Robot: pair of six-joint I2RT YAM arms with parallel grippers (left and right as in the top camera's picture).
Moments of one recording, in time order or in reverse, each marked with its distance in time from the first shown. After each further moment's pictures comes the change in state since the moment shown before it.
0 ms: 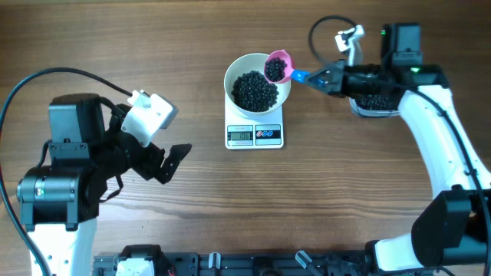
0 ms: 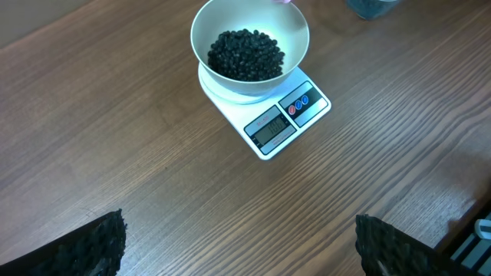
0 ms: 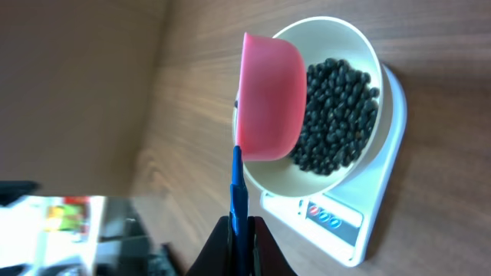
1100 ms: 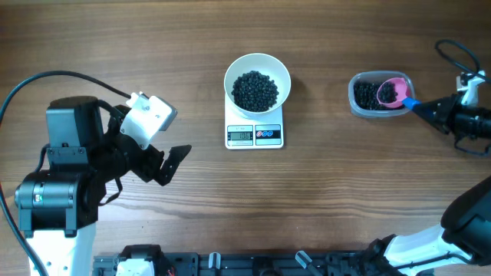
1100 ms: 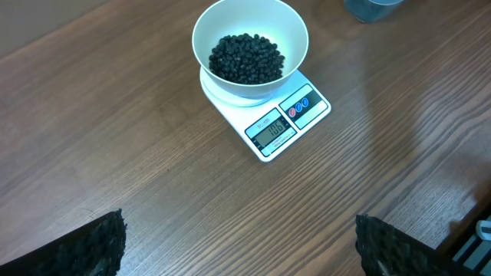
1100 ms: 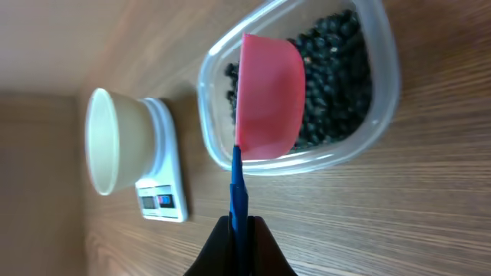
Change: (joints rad) left arm 0.000 -0.020 0.000 0.000 0.000 0.000; right arm -0.734 0.119 0.000 -0.389 0.019 -0.479
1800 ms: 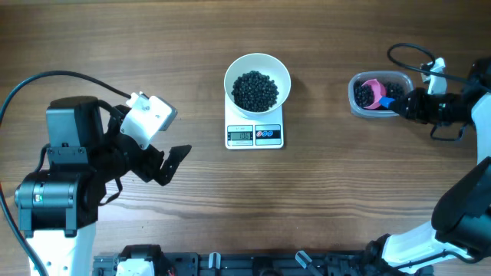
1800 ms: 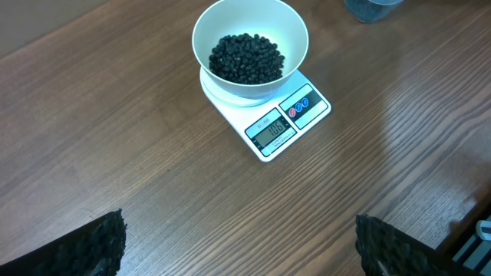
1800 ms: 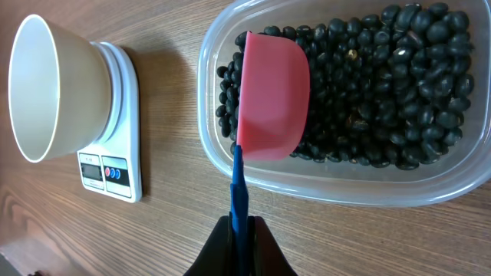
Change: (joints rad) left arm 0.000 0.000 0.000 0.000 0.000 0.000; right arm 0.203 0.000 0.000 0.063 0.196 -0.061
